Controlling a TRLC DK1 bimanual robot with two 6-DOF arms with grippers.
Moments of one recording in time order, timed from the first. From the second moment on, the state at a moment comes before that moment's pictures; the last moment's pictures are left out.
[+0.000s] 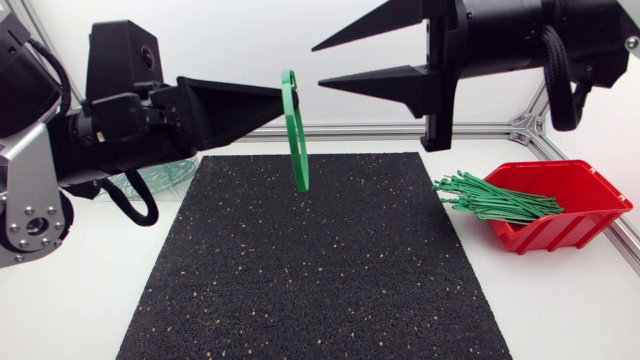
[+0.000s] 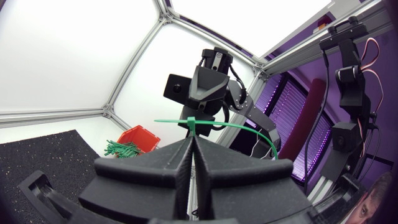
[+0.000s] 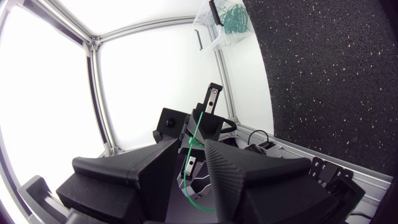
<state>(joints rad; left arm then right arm) -0.43 1.23 0.75 0.72 0.99 -0.77 0.44 1.35 1.32 -0.39 -1.01 1.44</state>
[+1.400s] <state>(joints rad) -0.44 1.23 0.75 0.72 0.99 -0.76 0.51 1.43 1.36 -0.40 -1.00 1.38</state>
